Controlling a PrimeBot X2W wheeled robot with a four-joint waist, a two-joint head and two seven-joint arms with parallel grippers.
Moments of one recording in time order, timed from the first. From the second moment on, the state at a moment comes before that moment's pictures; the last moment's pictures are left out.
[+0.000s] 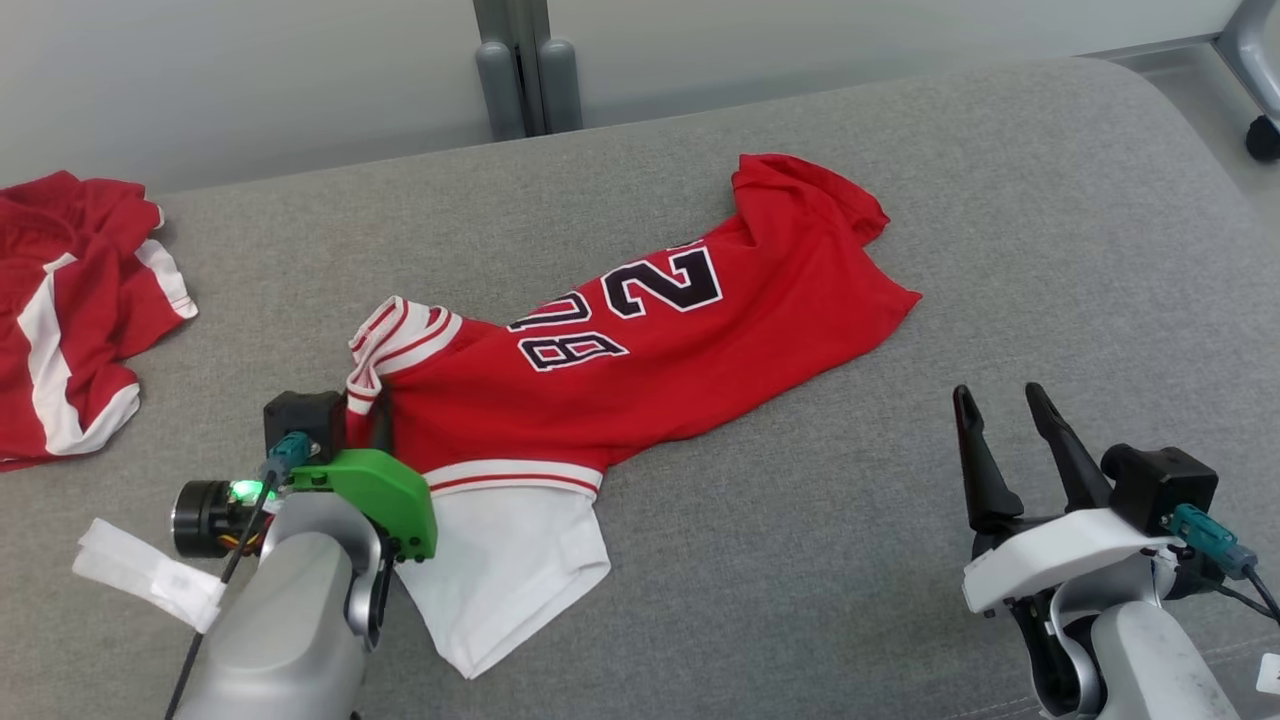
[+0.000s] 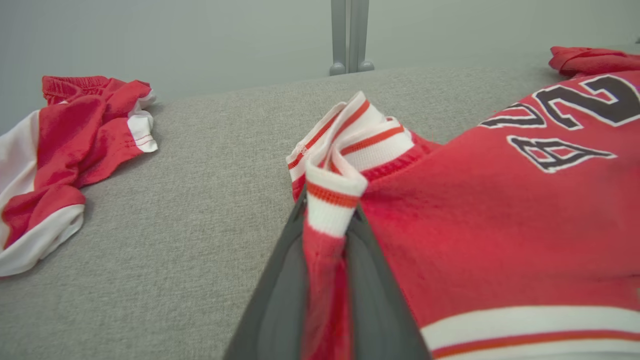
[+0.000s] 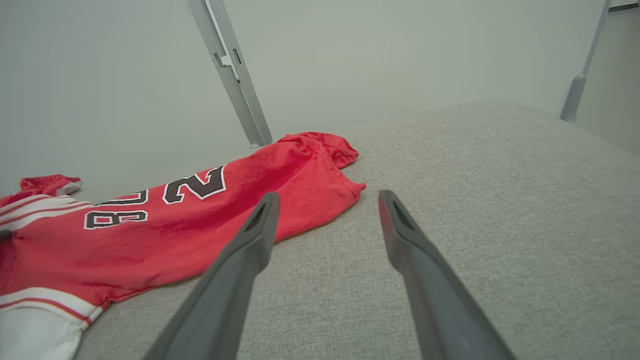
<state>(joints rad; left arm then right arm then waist) -0.58 0.16 -0.44 0.93 -0.44 0.06 -0.26 -0.13 -0.09 0.04 0.22 0.29 0.13 -0.18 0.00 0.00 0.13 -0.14</state>
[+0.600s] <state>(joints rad) -0.29 0.08 -0.29 0.44 -0.32 0.08 -0.26 -0.26 -0.13 -0.15 0.44 0.22 0.13 -0.11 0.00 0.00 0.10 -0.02</state>
